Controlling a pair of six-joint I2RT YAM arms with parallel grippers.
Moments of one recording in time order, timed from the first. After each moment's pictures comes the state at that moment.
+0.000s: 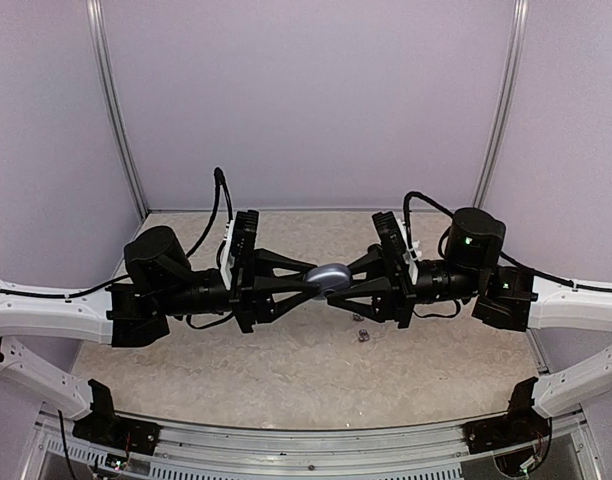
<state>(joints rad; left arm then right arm) -1.09 1.25 0.78 0.64 0.42 -0.05 1.00 1.16 0.82 0.33 -0.64 -0.02</state>
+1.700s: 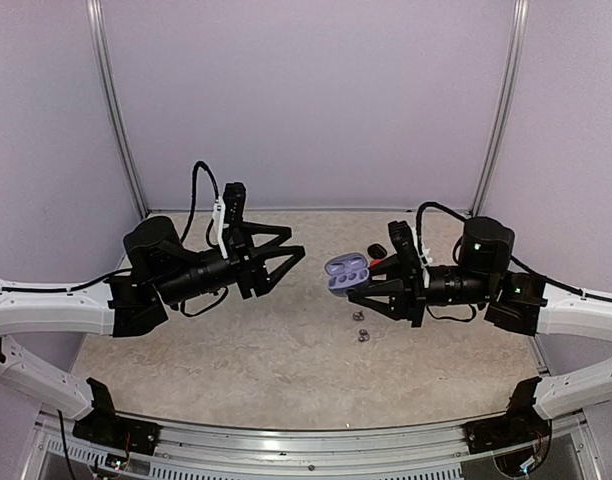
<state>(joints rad) -0.97 1.26 0.77 0.63 0.22 -0.19 0.91 1.08 0.73 0.25 -0.59 -0.09</state>
